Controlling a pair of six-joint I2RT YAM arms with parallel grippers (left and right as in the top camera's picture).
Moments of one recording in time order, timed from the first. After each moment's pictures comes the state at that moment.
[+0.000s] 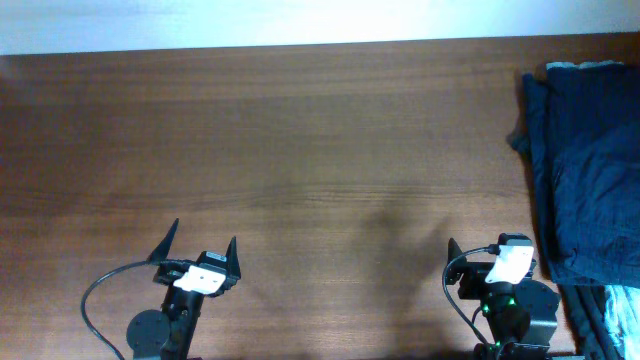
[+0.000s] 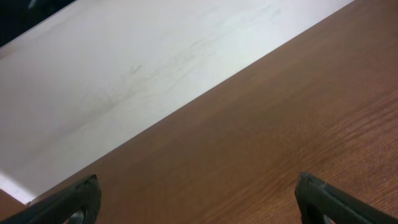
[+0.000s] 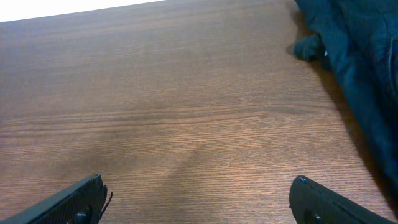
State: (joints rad) left arm 0.05 0.01 0.02 -0.06 0.26 0.50; right arm -0.13 0.06 0.15 -0.52 -0.13 0.07
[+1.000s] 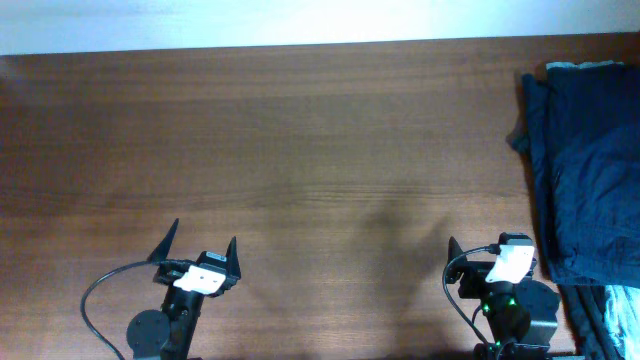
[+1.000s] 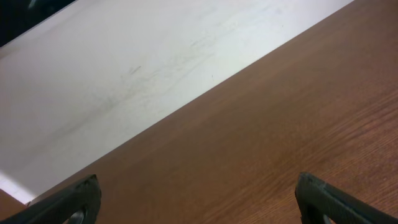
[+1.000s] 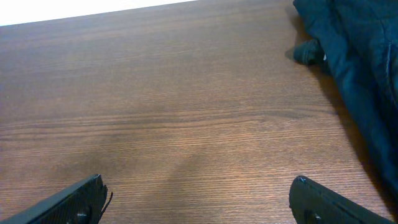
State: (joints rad) left arm 0.05 0.01 0.02 -0.06 0.26 0.50; right arm -0.13 0.06 0.15 -0.51 -0.13 0.07
